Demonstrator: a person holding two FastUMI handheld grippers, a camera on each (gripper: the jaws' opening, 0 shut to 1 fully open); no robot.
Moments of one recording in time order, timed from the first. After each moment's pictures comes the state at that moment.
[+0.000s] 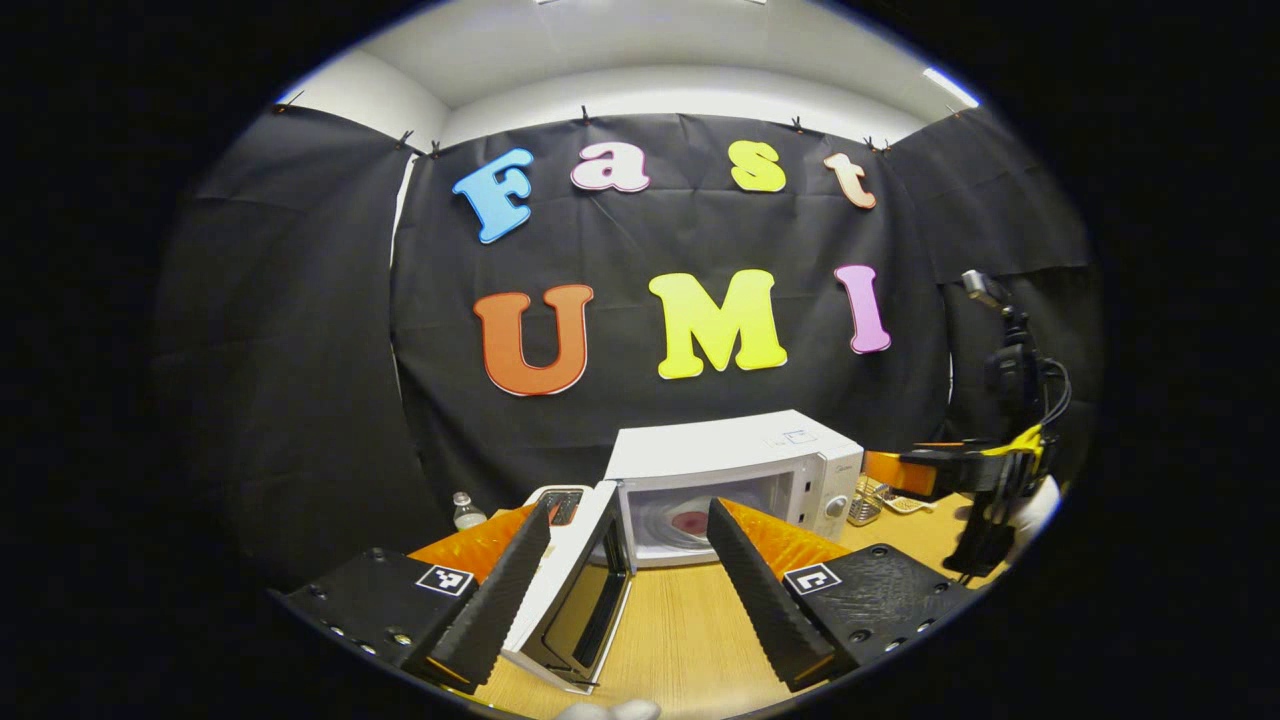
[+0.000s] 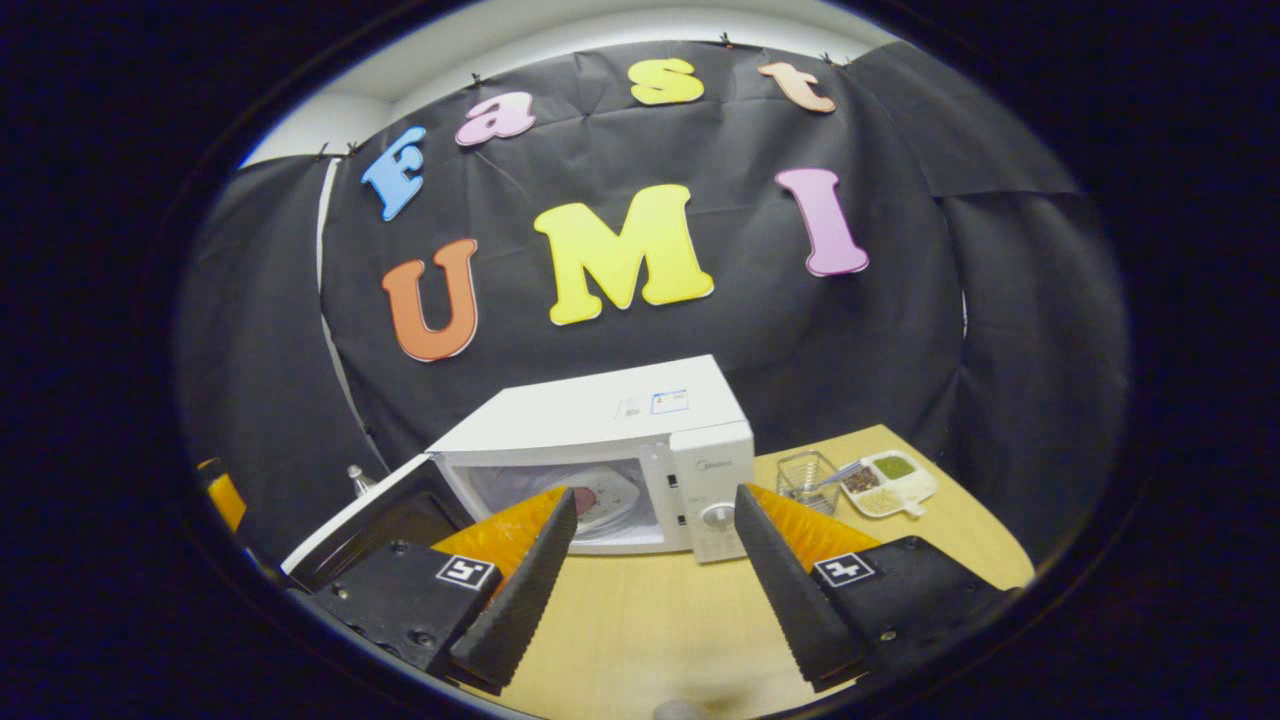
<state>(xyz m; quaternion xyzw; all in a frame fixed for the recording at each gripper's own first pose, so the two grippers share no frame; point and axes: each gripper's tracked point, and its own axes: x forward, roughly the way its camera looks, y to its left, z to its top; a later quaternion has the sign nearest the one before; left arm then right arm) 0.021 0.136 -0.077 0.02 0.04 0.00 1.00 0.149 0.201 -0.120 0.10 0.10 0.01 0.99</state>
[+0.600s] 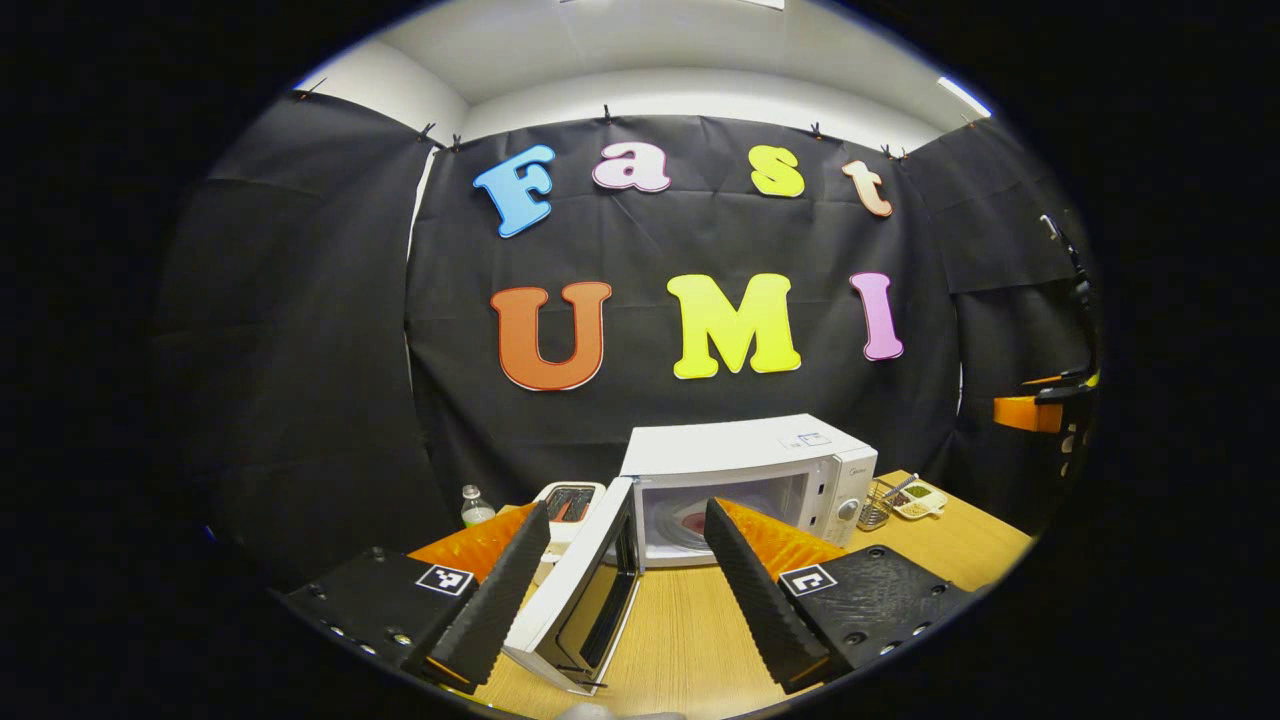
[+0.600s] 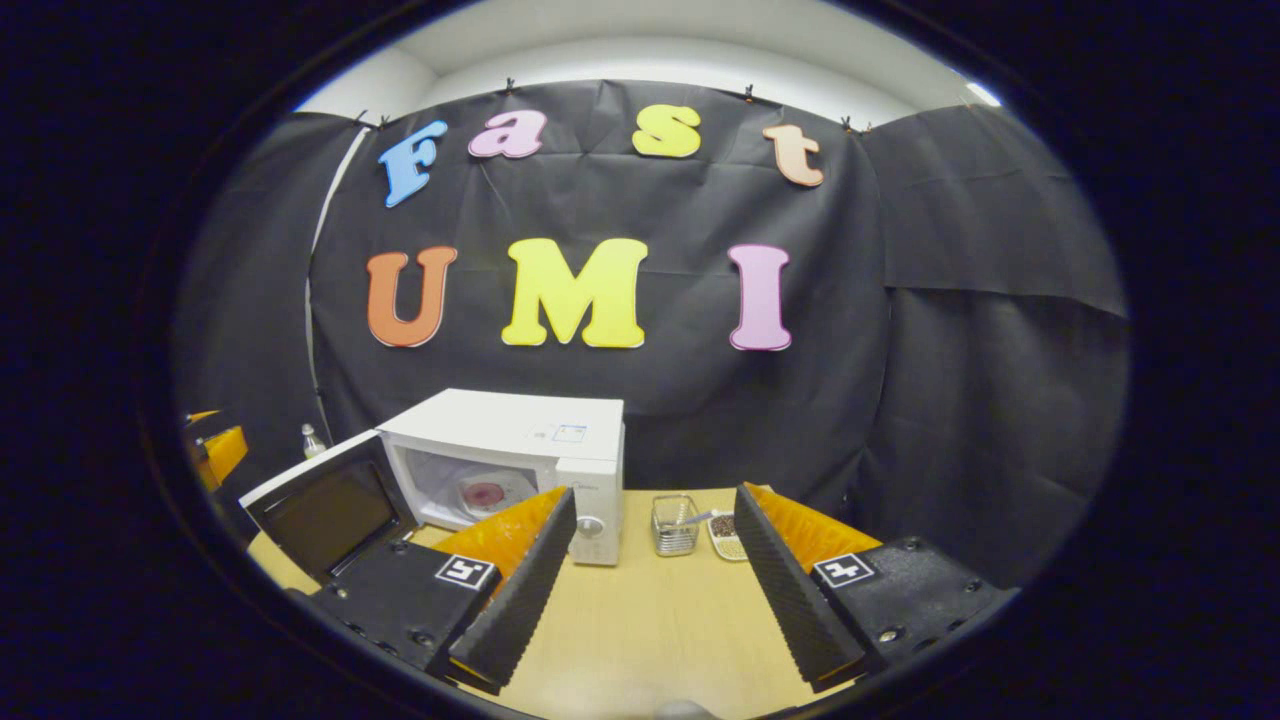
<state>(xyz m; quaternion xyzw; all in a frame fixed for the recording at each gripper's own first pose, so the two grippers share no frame) 0.022 0.151 -0.090 0.00 0.04 0.01 1.00 0.069 0.104 -0.074 0.02 0.08 -0.06 0.99</state>
